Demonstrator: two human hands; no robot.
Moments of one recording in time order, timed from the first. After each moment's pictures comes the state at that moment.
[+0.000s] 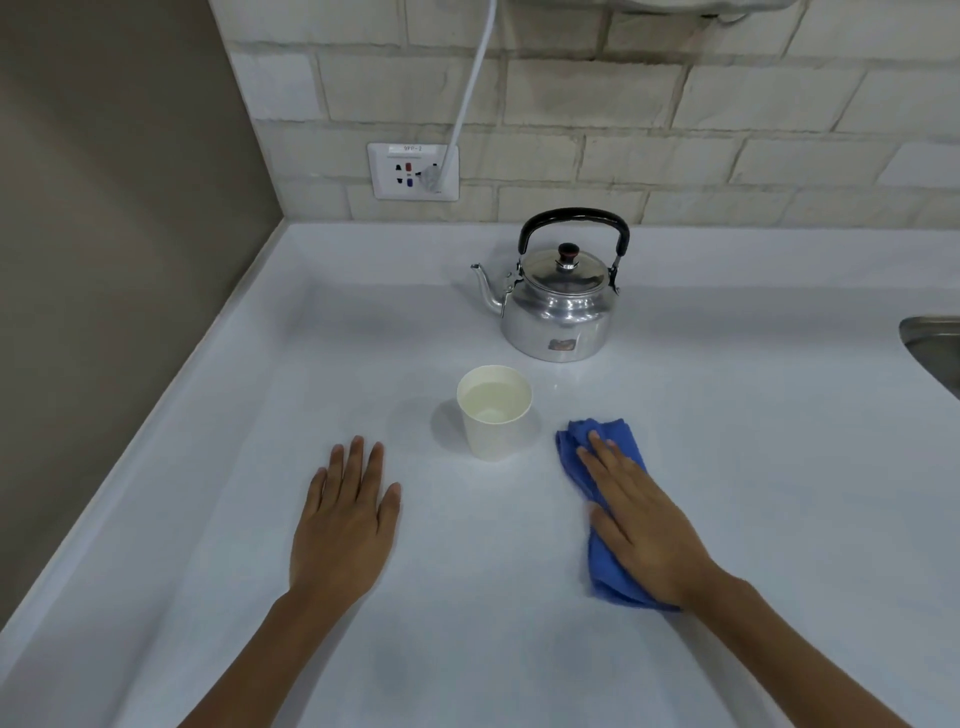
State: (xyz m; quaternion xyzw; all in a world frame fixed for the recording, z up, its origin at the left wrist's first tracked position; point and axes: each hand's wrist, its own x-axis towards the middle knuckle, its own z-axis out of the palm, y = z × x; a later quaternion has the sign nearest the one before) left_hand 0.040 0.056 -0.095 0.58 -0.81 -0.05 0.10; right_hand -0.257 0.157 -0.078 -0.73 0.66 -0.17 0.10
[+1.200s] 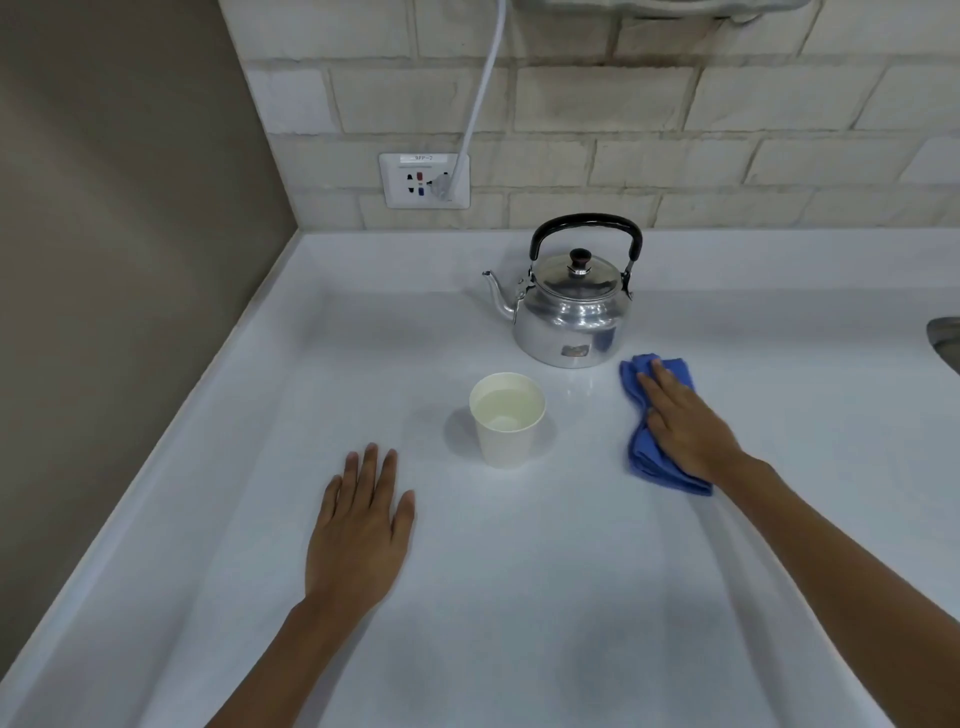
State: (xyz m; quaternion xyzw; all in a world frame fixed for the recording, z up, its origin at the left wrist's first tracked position) left_hand 0.039 0.056 -0.093 0.59 -0.80 -0.05 0.09; right_hand -0.336 0.071 -0.062 -0.66 0.74 -0.10 0.05
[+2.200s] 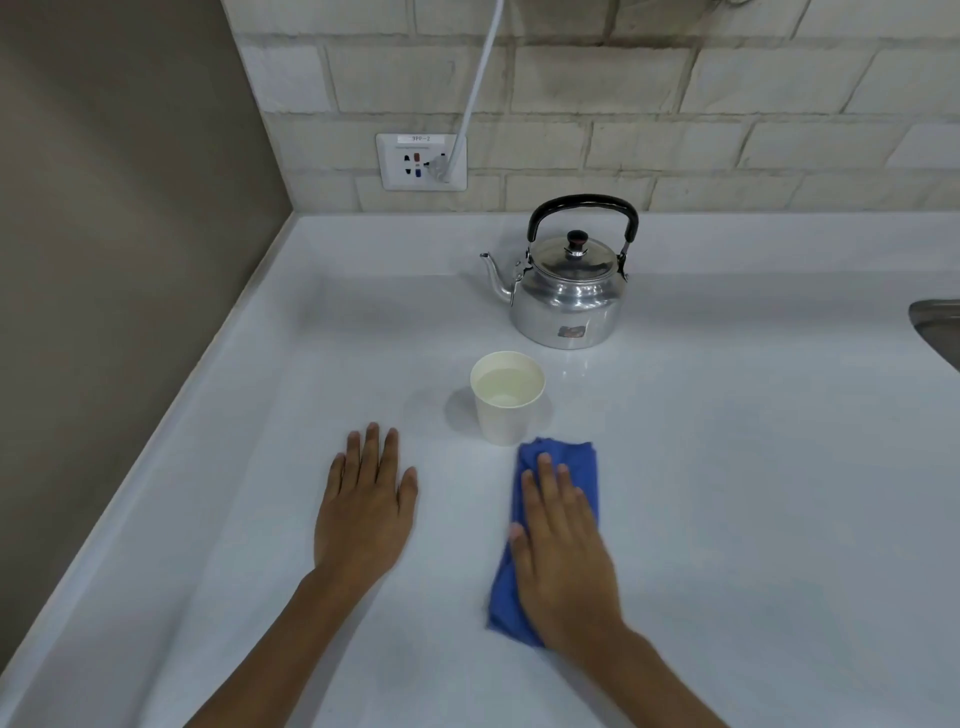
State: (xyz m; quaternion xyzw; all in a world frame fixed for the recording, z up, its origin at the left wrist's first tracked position) left_hand 0.038 0.053 -0.096 0.59 -0.81 -0.04 0.07; right_hand -0.133 0.173 -0.080 -0.64 0.74 -0.19 0.05
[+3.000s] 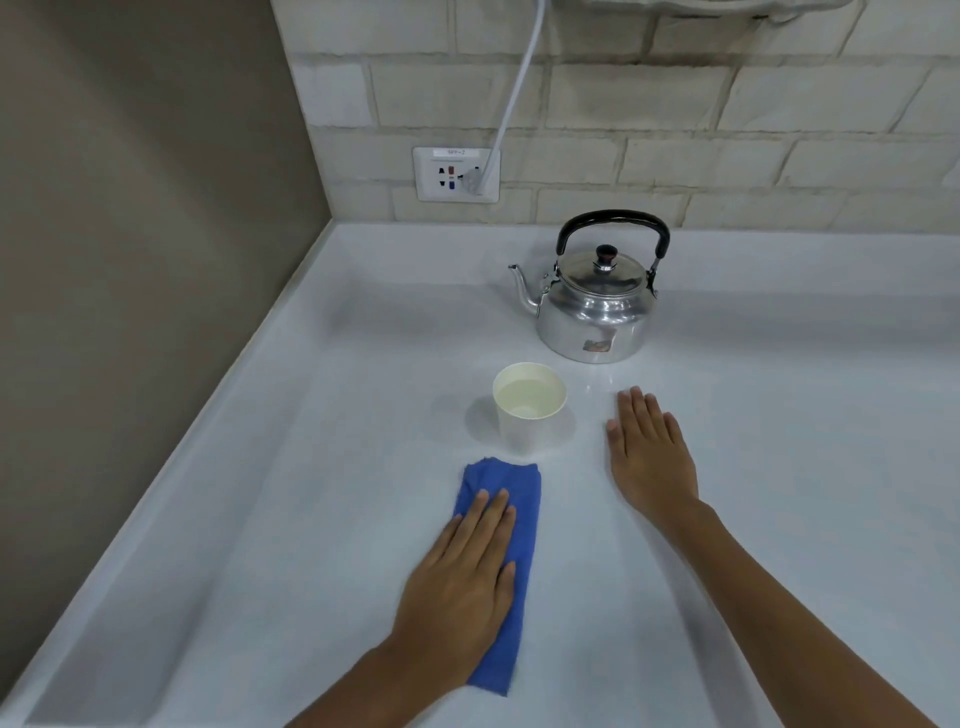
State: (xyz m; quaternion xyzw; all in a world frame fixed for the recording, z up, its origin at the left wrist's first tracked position) left_hand 0.000 0.140 -0.064 0.44 -0.90 -0.02 0.04; right_hand -0.255 0.082 -0.086 -0.58 0.80 -0.11 0.05
